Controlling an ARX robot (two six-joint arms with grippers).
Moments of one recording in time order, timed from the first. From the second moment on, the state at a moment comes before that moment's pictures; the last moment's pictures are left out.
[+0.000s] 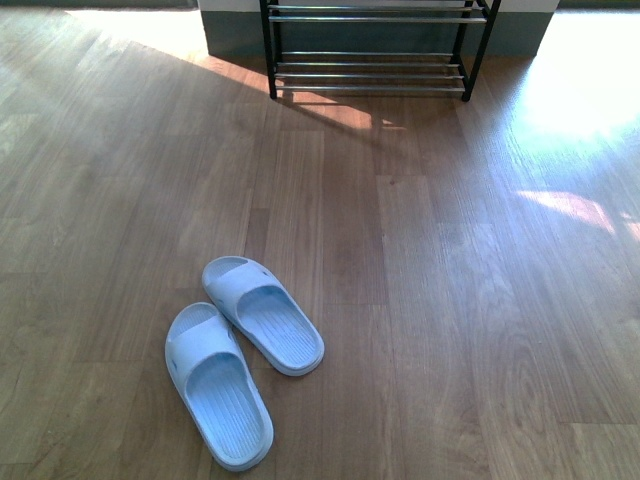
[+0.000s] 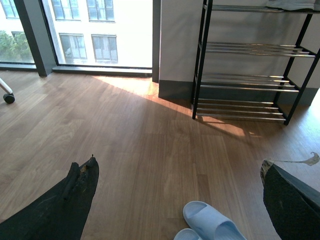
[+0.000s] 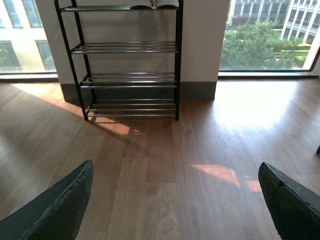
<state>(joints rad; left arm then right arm) -0.01 0.03 0.02 -0.02 -0.03 -0.02 0.00 0.00 0.02 0.00 0.00 0.00</state>
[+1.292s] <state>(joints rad) -0.33 2.70 1.16 0.25 -0.33 -0.10 0.00 0.00 0.02 0.00 0.00 0.00</state>
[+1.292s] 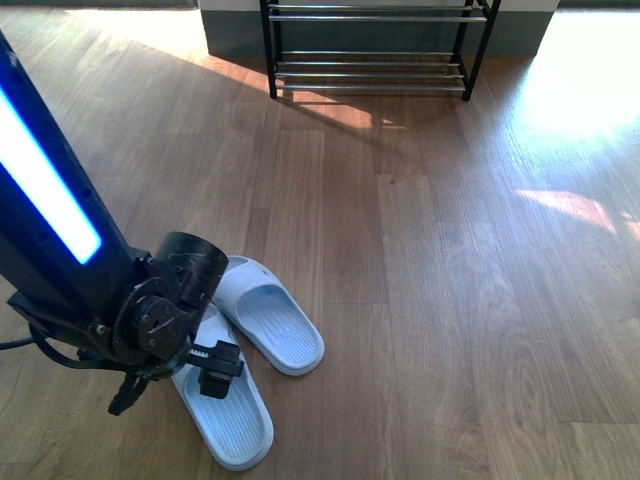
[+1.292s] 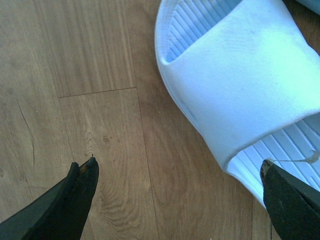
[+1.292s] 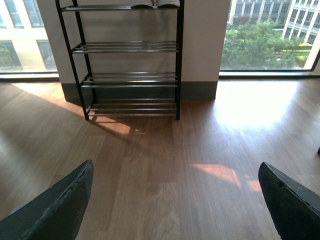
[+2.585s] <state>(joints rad) -0.35 2.93 1.34 0.27 -0.52 0.14 0.00 0.00 0.02 0.00 0.00 0.00</state>
